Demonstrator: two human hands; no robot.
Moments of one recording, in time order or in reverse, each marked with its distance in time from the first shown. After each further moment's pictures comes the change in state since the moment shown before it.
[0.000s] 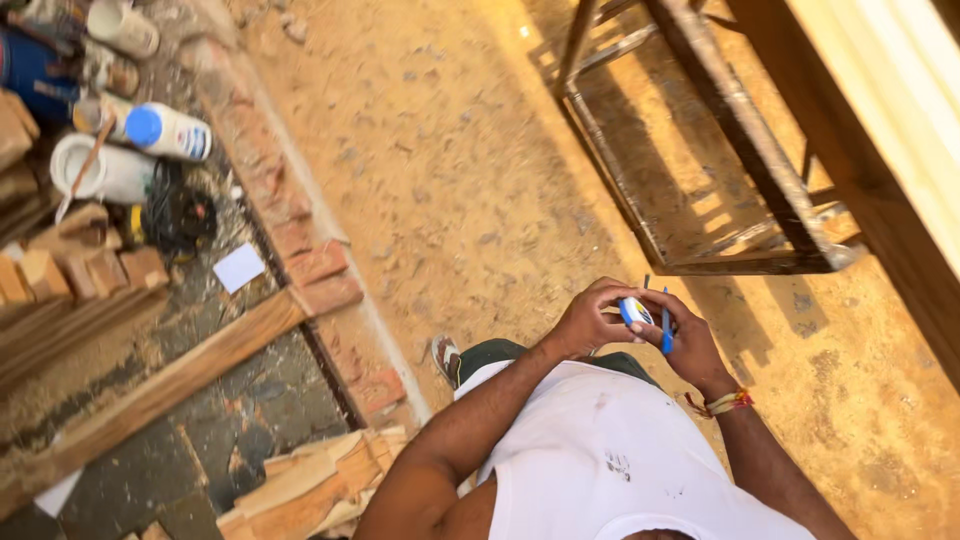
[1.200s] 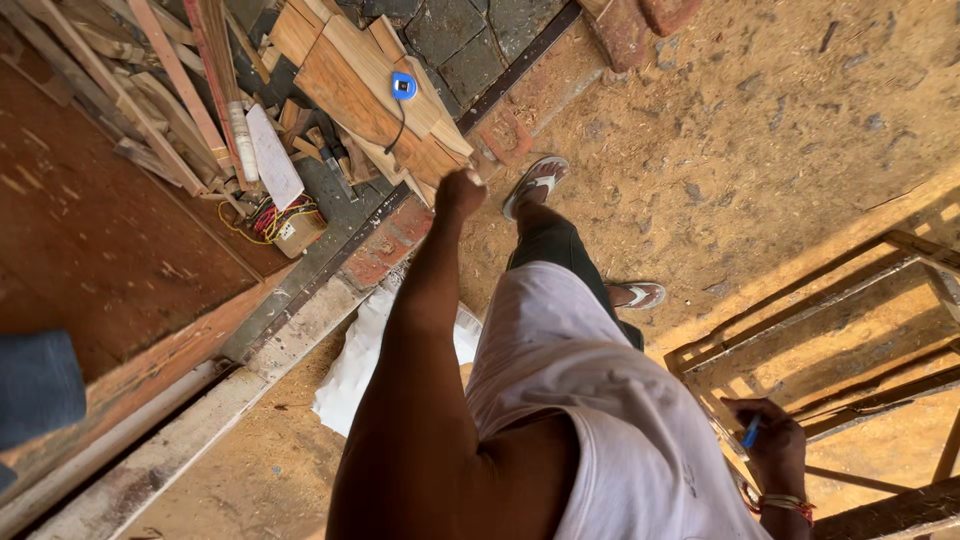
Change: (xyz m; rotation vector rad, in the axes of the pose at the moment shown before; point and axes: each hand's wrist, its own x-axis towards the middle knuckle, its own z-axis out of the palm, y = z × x) left_hand -0.498 -0.167 -0.256 0.064 1.585 -1.105; right_hand 0.165 -0.024 0.132 -0.724 -0.839 -0.001
